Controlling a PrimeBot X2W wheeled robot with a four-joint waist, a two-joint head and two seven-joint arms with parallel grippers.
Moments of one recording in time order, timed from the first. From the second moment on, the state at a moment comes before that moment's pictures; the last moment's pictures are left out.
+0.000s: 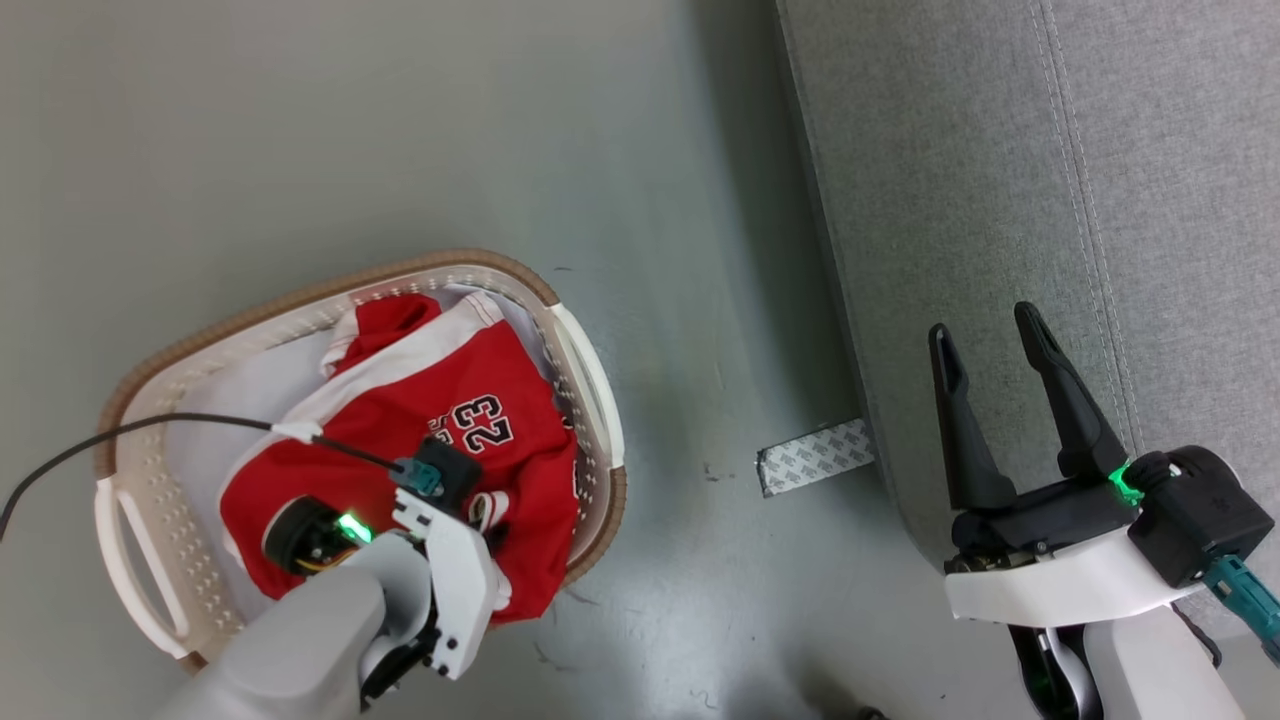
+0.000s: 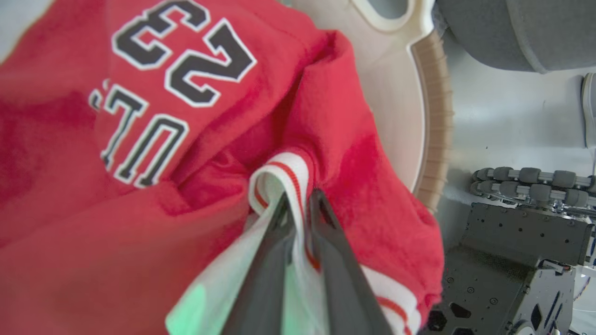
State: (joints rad) left arm -0.75 0.37 -1.04 0.77 -0.69 -0.13 0.11; right arm -0.32 -0.05 0.20 0.07 0.29 0.13 -0.26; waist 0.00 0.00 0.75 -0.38
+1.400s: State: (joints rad) left arm -0.52 0.58 -0.98 -0.06 -0.88 0.13 0.07; right arm -0.07 -0.05 0.14 0.20 0.22 0.13 -0.26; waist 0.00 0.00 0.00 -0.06
